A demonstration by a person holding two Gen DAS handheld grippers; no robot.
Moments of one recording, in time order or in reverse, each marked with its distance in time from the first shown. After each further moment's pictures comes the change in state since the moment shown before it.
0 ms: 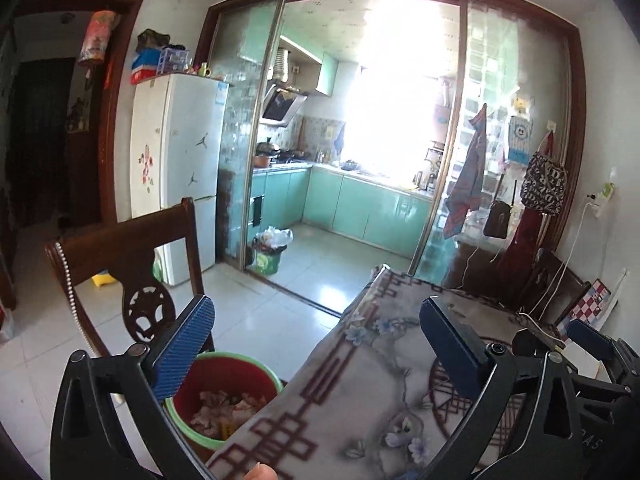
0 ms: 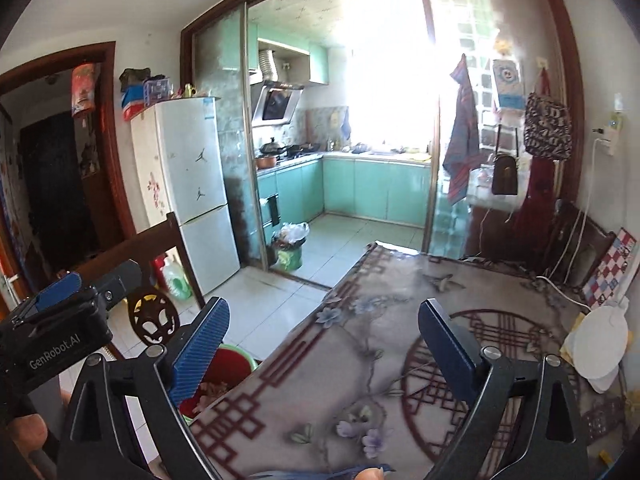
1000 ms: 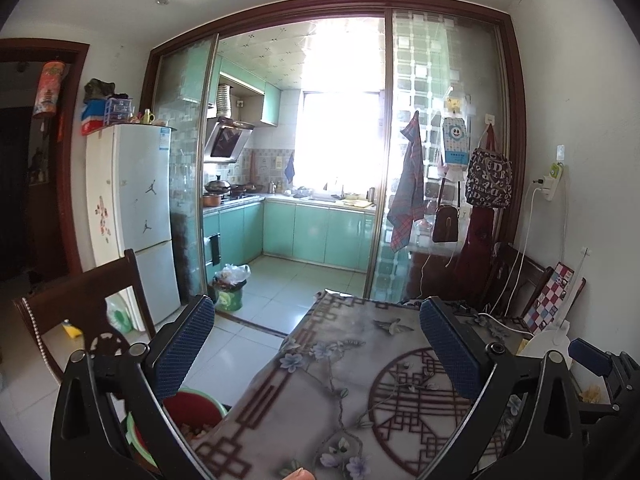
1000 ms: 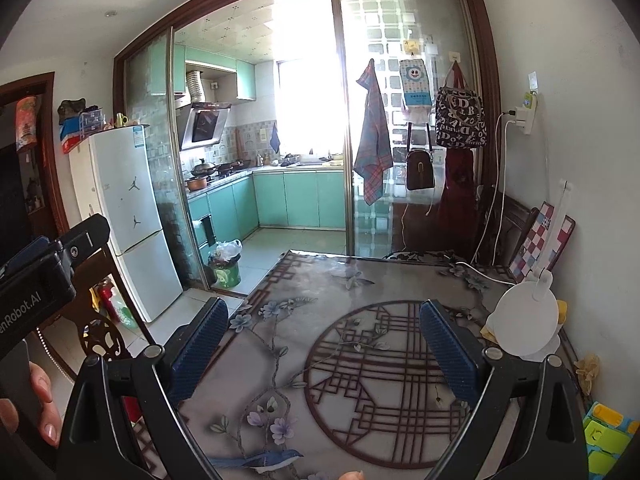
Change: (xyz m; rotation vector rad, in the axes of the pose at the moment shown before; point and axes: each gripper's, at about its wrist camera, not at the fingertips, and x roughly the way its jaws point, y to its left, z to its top) left arm -0.030 -0.098 0.005 0.134 -0.099 -0.100; right arm -0.068 -0.105 -0.002 0.109 -0.012 -0.199
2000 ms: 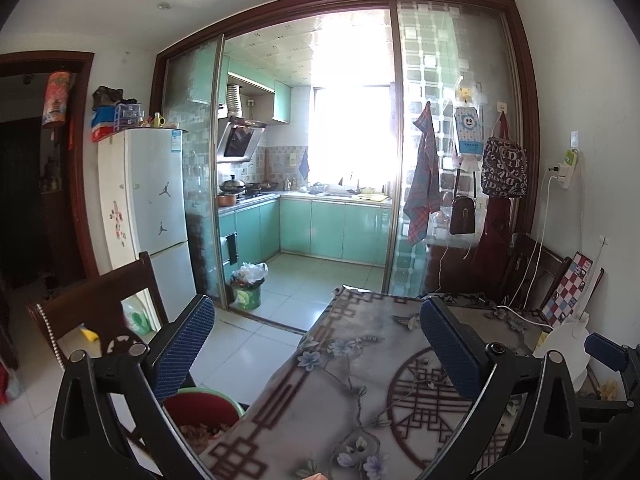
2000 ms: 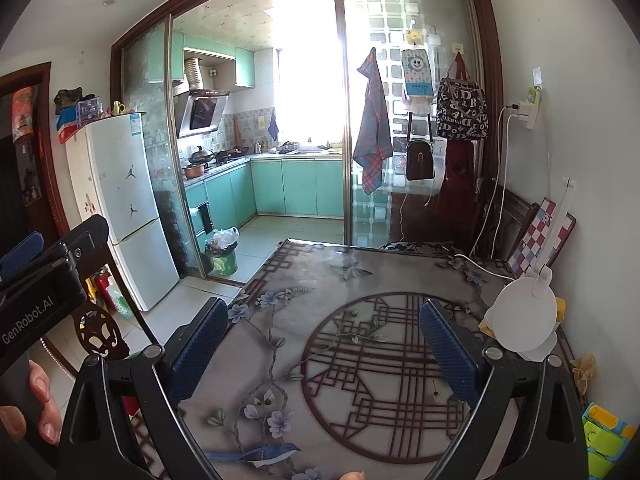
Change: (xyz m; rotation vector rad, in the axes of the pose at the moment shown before) left arm 0.005 -0.007 0.001 0.034 0.015 0.067; right arm 0.010 0.006 0.003 -0.008 0.039 -0.009
